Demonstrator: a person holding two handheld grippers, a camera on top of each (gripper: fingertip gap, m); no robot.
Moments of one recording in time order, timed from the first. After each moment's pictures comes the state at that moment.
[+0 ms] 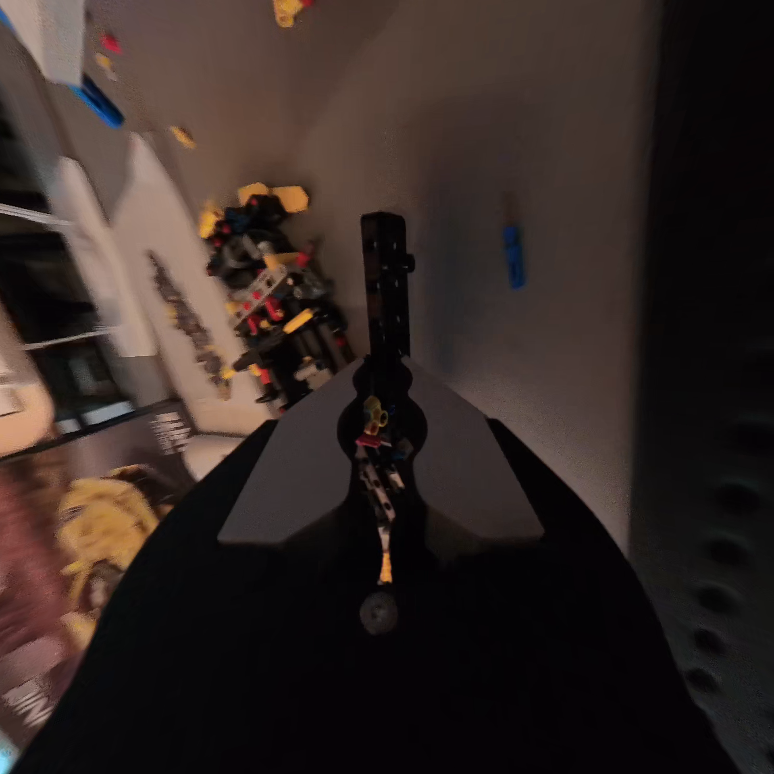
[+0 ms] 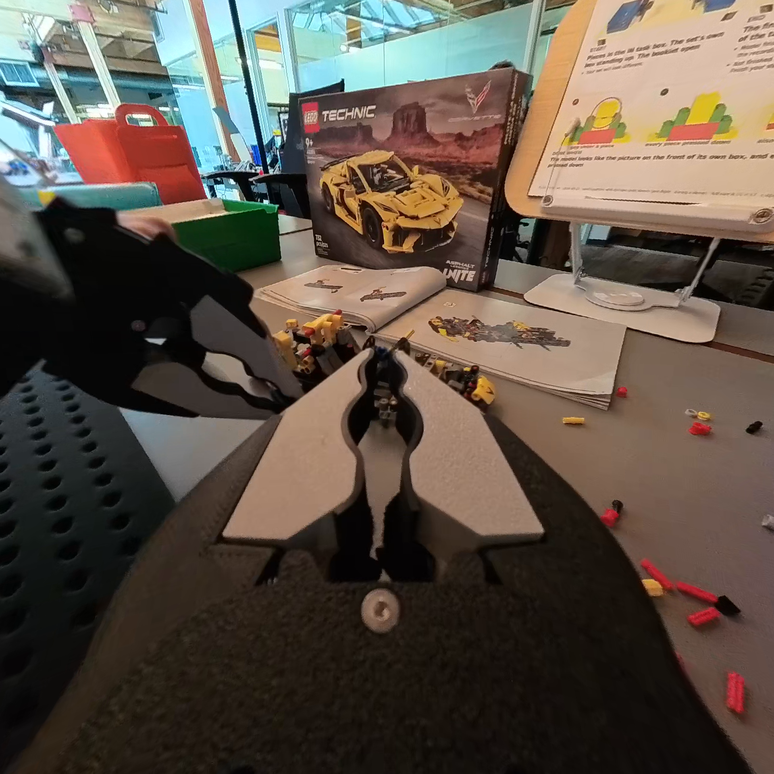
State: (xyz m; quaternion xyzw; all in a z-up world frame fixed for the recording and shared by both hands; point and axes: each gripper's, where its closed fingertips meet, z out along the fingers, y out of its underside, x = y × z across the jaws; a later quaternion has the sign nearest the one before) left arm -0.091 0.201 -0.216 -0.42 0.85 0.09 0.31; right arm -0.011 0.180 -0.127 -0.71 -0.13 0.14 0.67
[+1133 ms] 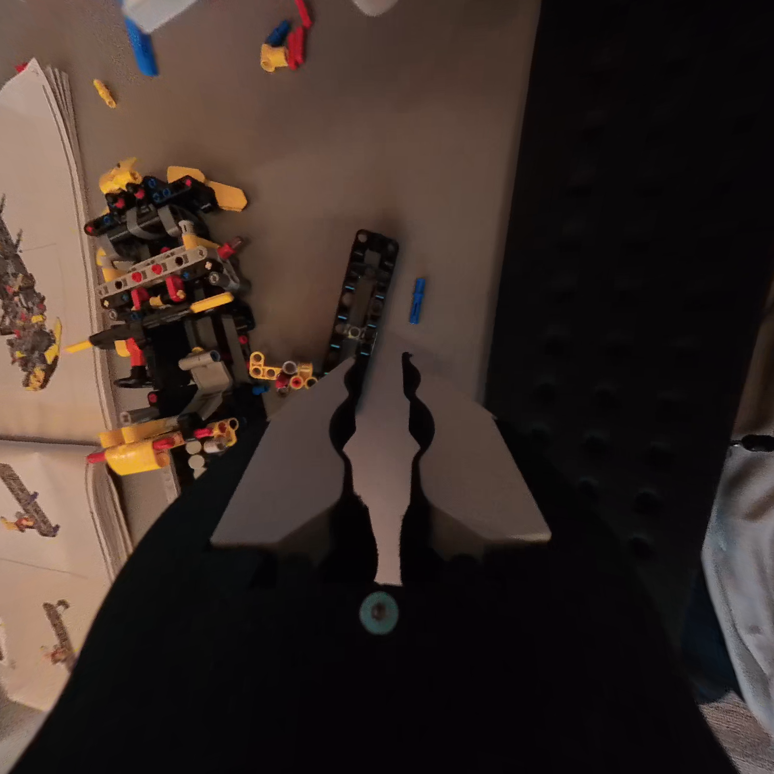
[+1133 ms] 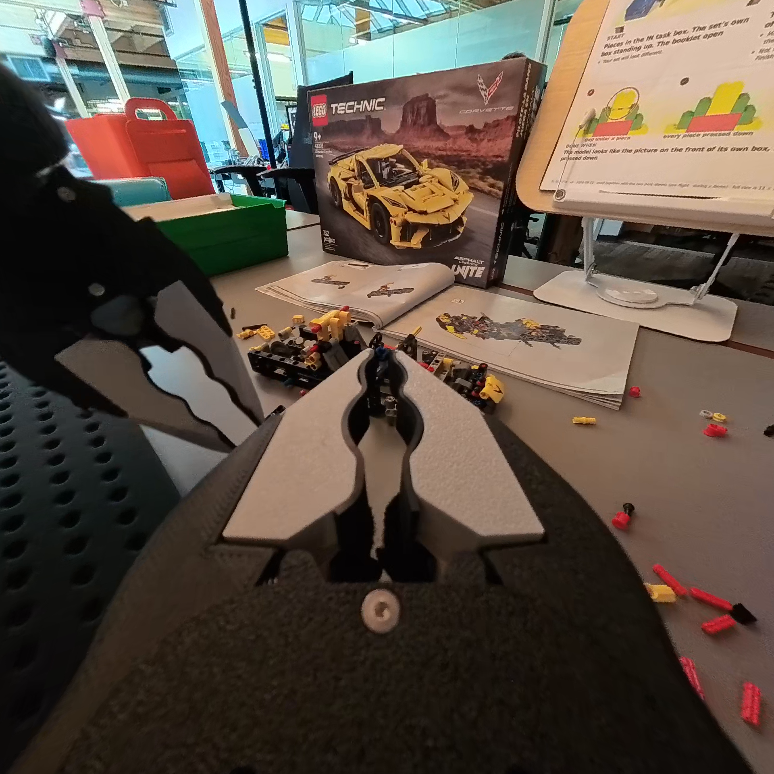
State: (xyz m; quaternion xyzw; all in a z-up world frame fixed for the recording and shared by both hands) left arm -0.103 0.155 -0.212 -0.56 0.79 -0.11 0.23; right arm -0.015 0.181 -0.129 -0.72 -0.14 0.15 0.67
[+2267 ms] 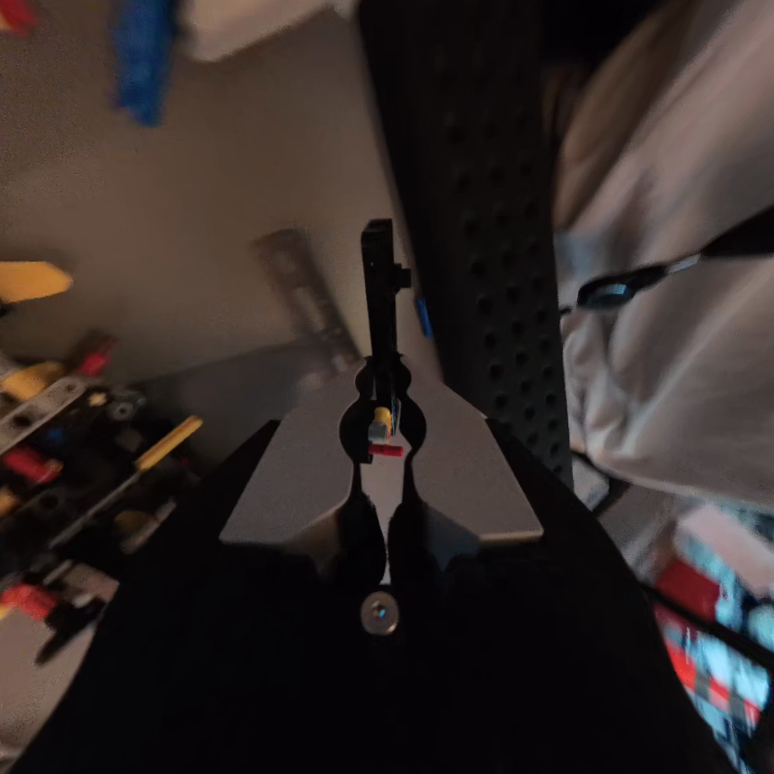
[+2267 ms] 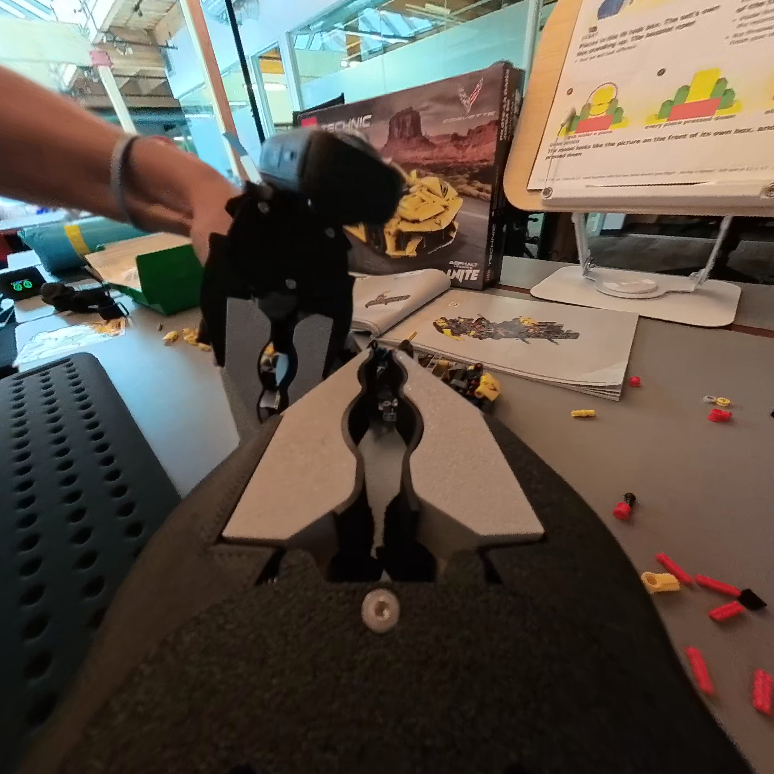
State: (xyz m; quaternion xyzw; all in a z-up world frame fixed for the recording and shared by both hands) left arm -0.091 0.148 -0.207 -0.45 0.84 -0.27 -0.14; right arm -0.005 0.181 -0.126 -0.71 -0.11 0.17 0.67
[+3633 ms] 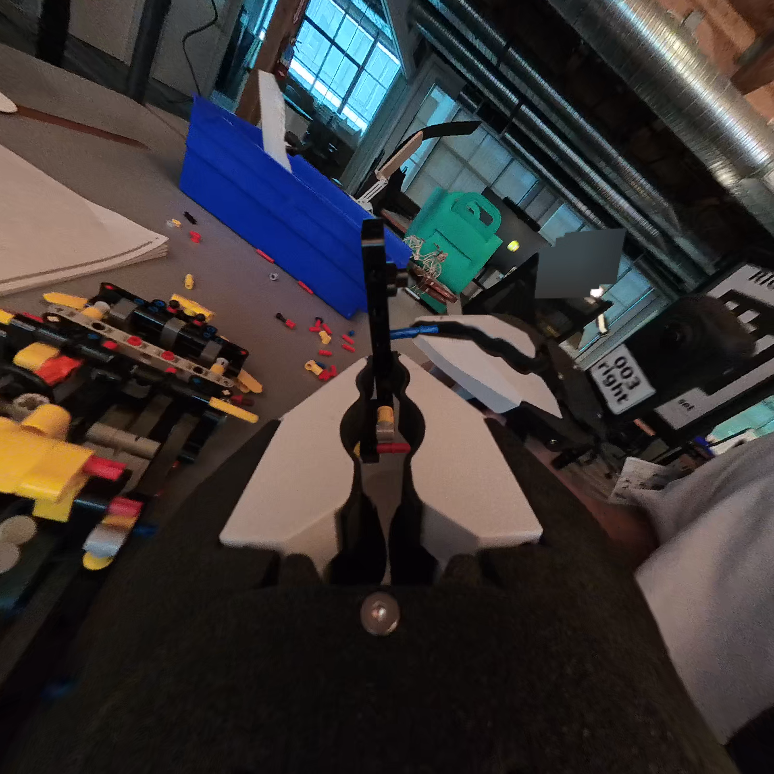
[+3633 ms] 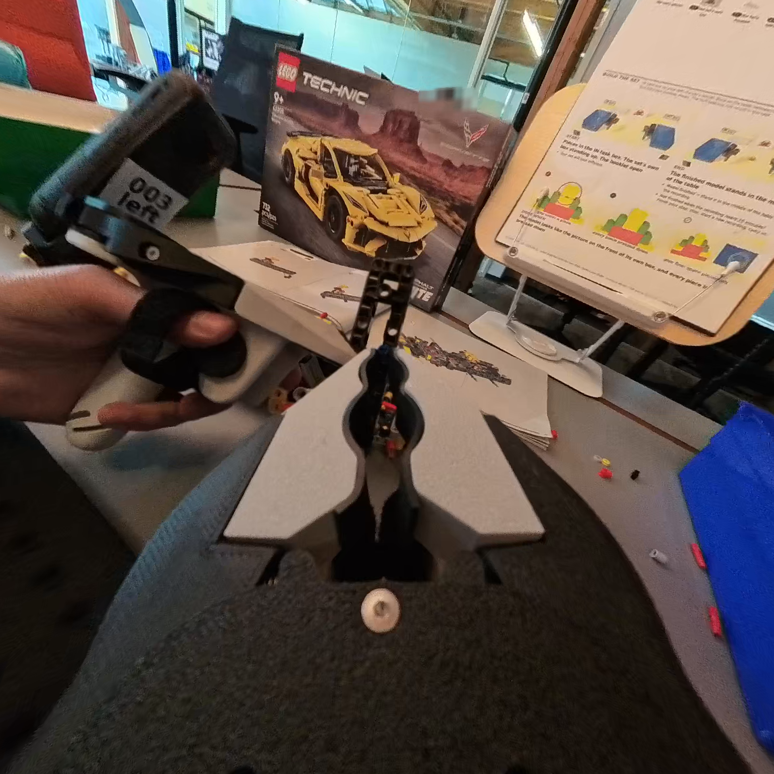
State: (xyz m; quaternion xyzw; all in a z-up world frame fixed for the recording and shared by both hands) left arm -0.052 0.190 -0.134 -0.60 0.36 -0.65 0.28; right arm -0.050 0.190 -0.120 -0.70 -0.18 -0.04 0.69
